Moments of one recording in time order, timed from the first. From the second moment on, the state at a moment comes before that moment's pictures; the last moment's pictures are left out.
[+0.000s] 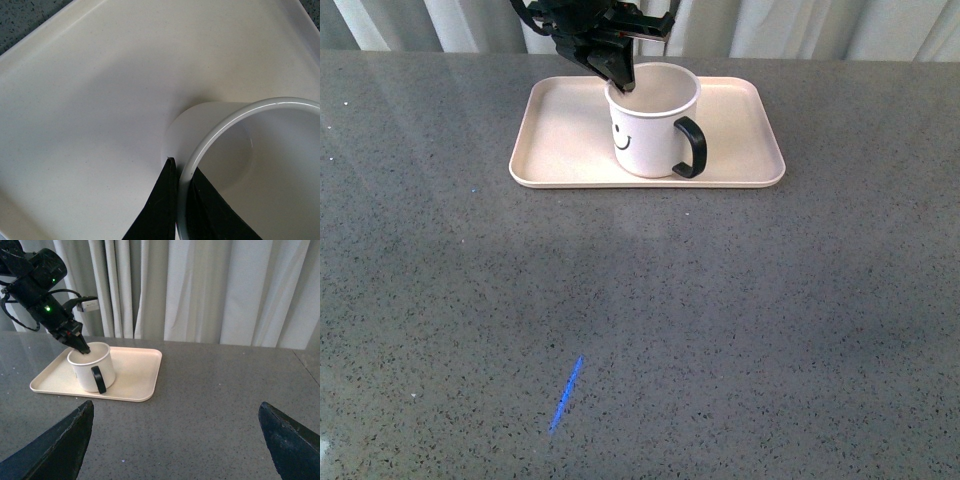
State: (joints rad) left arm -0.33 2.87 2.88 -1.09 0.32 0.29; right arm 0.00 0.00 0.02 0.00 0.00 -0.01
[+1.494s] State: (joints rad) left arm -0.17 1.65 0.81 0.89 -0.16 0.01; right arm 0.00 0.00 0.02 0.00 0.00 -0.01
